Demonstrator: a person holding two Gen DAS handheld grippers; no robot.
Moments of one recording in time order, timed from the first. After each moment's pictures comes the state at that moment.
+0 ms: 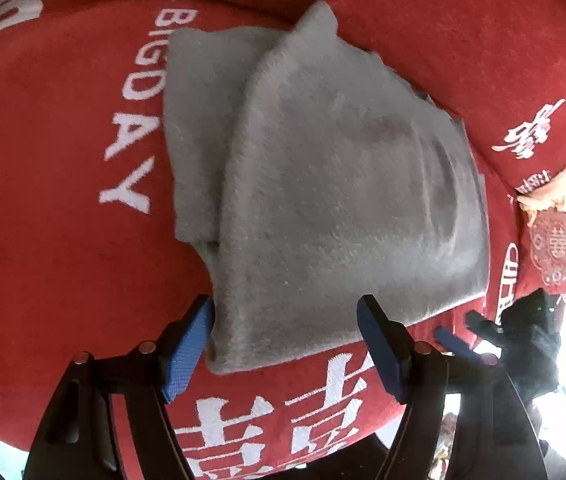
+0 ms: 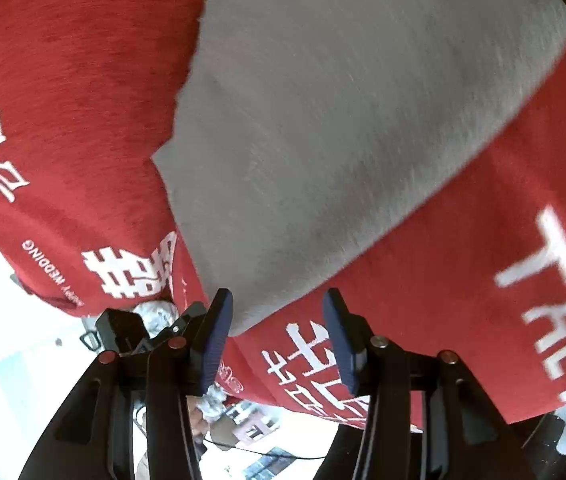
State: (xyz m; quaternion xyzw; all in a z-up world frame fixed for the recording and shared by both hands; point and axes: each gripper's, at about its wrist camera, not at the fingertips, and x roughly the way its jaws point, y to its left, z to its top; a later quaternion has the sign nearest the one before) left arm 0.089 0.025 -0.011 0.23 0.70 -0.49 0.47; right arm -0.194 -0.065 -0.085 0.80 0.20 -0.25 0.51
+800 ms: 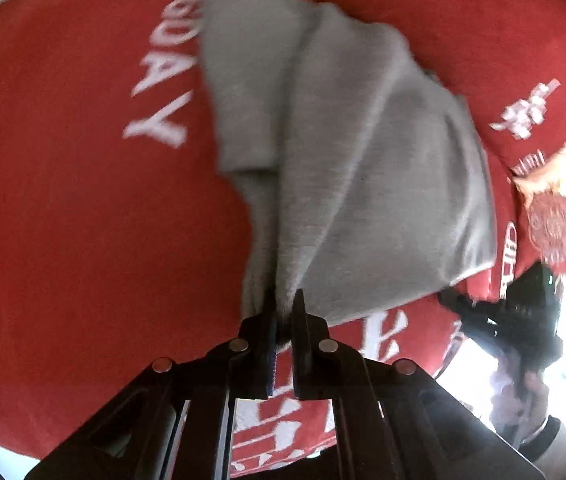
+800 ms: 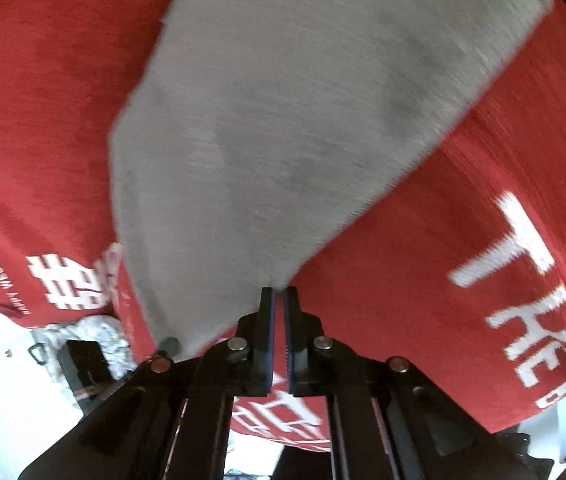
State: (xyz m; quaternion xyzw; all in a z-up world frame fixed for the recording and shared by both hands) left arm 0.090 0.055 -0.037 0.22 0.71 -0.49 0.45; right arm -0.199 -0.049 -0.098 0.75 0.27 -0.33 0.50
